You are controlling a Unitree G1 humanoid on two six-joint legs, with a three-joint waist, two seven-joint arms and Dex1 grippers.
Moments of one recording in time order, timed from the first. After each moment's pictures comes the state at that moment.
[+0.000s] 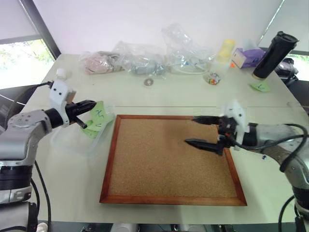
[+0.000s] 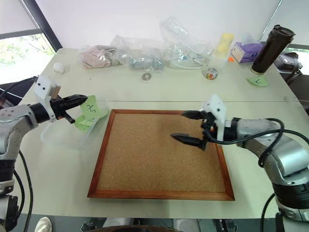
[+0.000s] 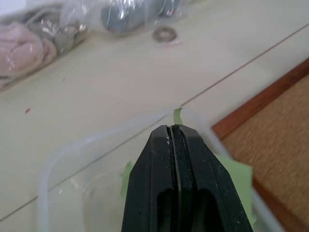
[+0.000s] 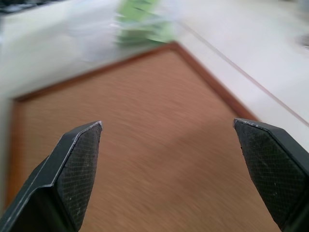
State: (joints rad) left arm -0.40 0.82 0.20 0.02 -0.41 0.55 -0.80; right arm -0.33 -0.83 -0.07 -0.52 0.73 0.82 0.90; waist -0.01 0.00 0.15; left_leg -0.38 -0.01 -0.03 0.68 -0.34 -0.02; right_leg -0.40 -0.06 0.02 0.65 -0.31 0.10
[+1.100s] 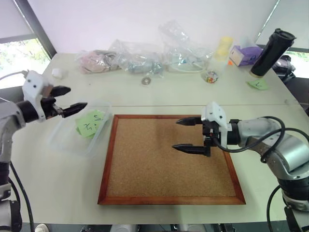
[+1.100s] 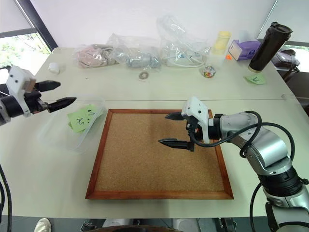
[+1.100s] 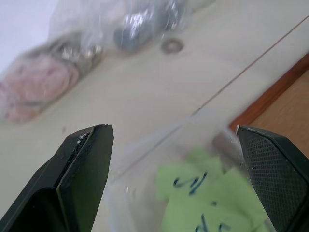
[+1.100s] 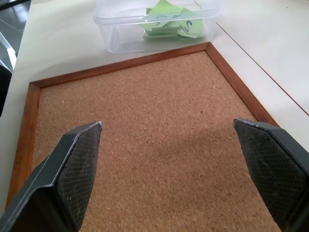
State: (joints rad) left arm -0.43 0.96 0.29 0.04 -0.43 0.47 -0.99; right arm -0.43 -0.81 0.07 -0.45 0.61 0.74 0.98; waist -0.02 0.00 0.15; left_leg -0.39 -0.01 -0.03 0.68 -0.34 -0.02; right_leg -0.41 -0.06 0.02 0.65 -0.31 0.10
